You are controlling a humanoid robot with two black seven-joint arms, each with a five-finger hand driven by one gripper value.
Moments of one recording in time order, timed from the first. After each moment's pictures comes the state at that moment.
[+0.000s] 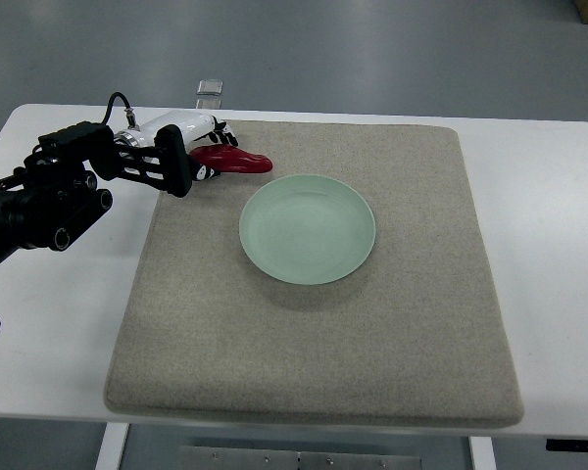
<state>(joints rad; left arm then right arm) -0.99 0.28 -0.45 -0.51 1.68 0.02 -0.39 0.02 0.00 0.06 0.12 -0.15 0.20 0.07</state>
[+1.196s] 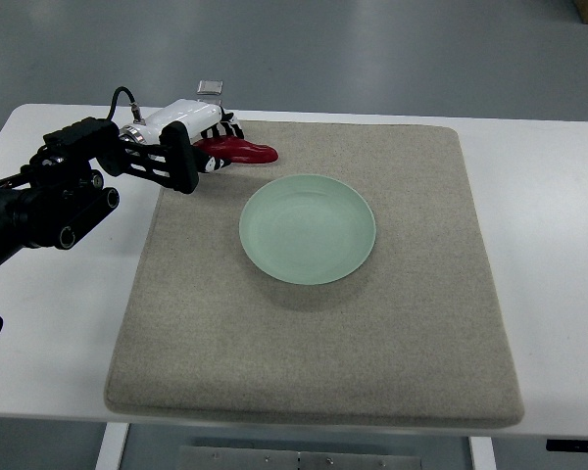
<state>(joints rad) -1.01 0.29 -0.44 -0.57 1.67 0.11 -0.39 0.02 0.00 0.06 0.12 -0.15 0.20 0.07</state>
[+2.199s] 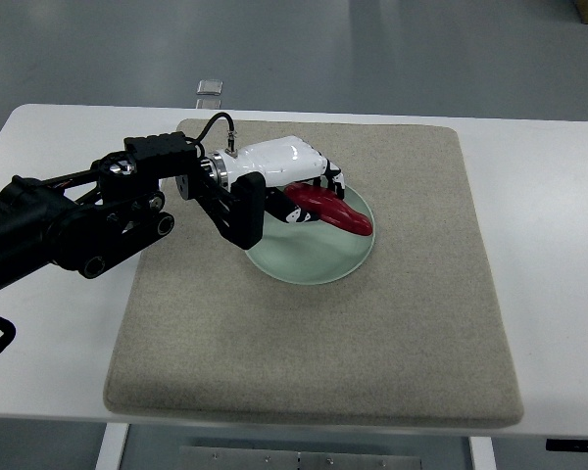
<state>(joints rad) -1.00 0.29 -0.38 -0.94 1.84 -0.01 -0.42 0.02 0.00 0.06 0.12 -0.15 0.20 0.07</state>
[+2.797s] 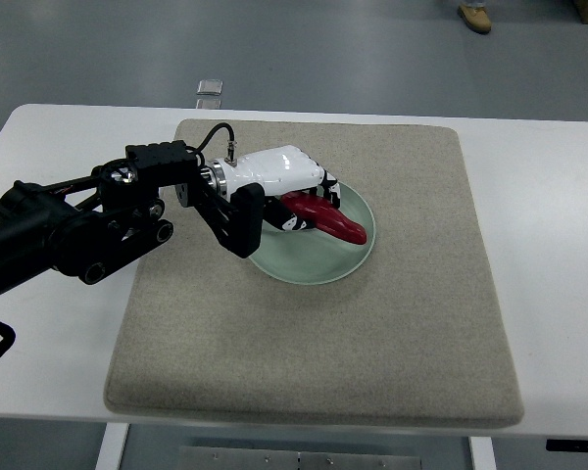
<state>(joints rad) -0.98 0.28 -0.38 -0.93 1.84 0.00 -0.43 0.02 0.00 0.06 0.12 -0.15 0.20 0.07</state>
